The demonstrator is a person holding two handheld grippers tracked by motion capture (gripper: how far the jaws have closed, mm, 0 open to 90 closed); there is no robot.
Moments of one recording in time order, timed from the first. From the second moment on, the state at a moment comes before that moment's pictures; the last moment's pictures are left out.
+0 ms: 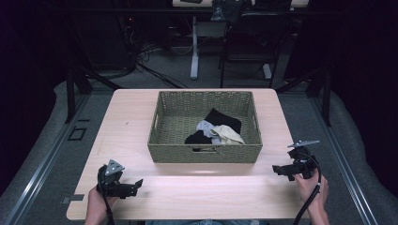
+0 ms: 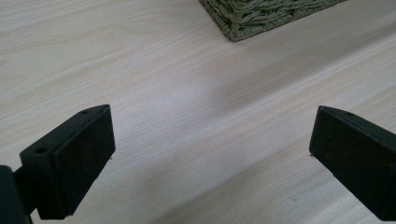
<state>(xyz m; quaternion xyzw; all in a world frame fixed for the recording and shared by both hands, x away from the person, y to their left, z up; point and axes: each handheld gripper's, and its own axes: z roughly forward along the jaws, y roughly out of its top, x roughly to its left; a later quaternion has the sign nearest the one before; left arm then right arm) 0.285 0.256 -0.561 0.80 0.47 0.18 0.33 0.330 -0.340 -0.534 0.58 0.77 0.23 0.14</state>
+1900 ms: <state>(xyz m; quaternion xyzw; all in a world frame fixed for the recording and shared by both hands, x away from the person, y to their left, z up) 0.286 0.257 -0.562 0.80 0.47 0.17 0.33 0.399 -0.269 -0.403 0.50 0.81 0.27 0.15</state>
